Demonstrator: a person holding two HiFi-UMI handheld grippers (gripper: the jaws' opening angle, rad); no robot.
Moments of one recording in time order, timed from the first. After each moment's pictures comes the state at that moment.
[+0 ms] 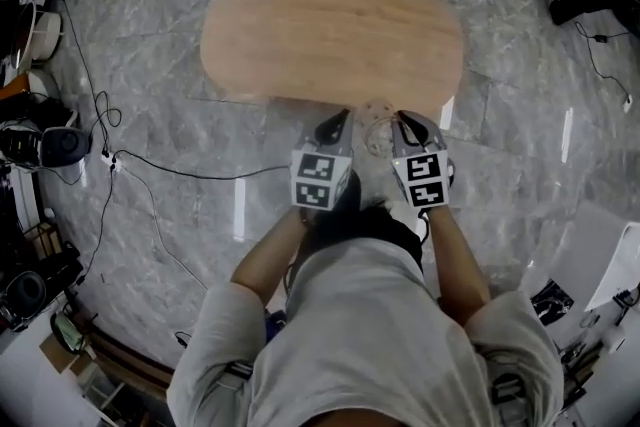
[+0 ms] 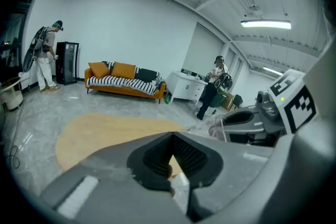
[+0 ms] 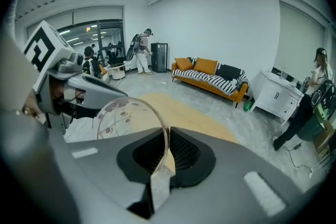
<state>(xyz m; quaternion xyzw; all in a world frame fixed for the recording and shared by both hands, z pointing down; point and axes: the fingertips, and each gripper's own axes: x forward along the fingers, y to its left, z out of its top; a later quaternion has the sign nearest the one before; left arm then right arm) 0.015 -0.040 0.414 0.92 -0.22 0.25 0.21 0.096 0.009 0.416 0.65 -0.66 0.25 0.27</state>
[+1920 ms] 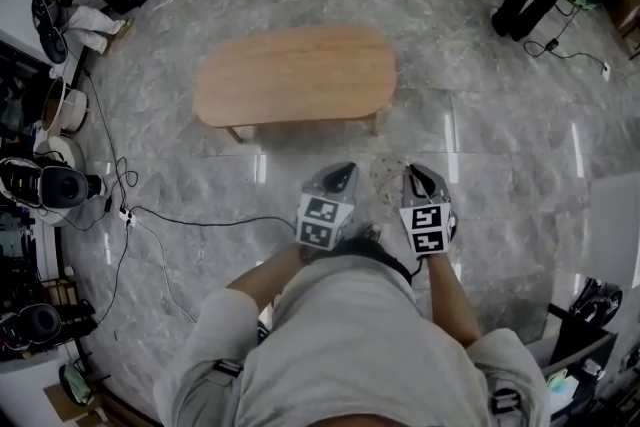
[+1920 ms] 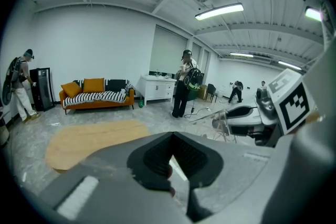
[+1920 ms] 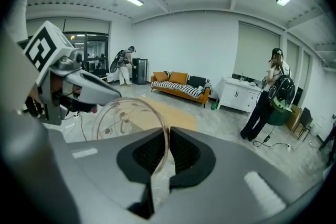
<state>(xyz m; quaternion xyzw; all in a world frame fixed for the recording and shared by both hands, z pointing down) 0.041 0.319 0.352 0.96 -0.11 0.25 0.09 0.128 0.395 0.357 0.76 -0.59 0.20 0.20</state>
